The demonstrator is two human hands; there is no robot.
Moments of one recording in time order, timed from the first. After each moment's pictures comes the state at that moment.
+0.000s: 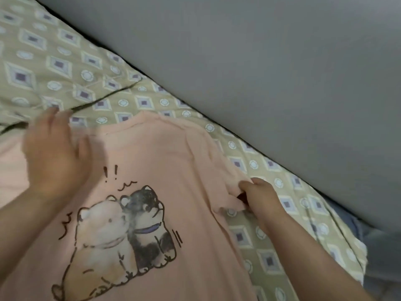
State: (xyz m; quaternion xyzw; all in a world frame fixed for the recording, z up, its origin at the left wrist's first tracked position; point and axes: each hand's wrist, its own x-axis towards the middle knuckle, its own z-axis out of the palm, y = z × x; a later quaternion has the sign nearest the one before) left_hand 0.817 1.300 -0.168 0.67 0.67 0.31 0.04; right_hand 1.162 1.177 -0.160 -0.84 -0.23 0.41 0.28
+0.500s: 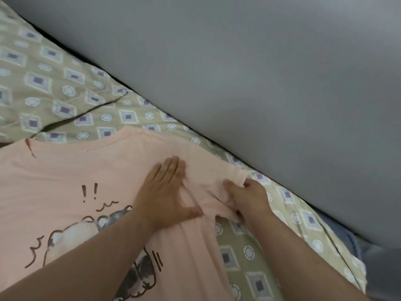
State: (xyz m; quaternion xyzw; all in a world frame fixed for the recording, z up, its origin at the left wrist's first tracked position) left_hand 0.979 1.267 -0.229 0.87 0.48 0.07 0.13; right_hand 1.179 1.205 -0.169 -0.82 -0.23 0.37 0.37
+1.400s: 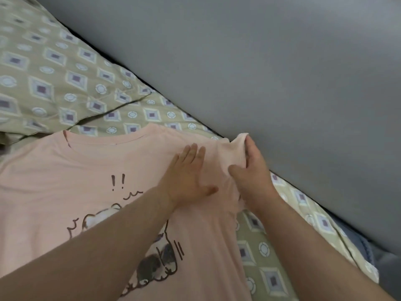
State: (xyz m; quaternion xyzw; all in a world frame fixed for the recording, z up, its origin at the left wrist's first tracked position) left_hand 0.979 1.284 -0.187 0.84 0.48 0.04 0.25; right_hand 1.134 1.232 -0.122 -0.68 -0.44 0.36 0.46
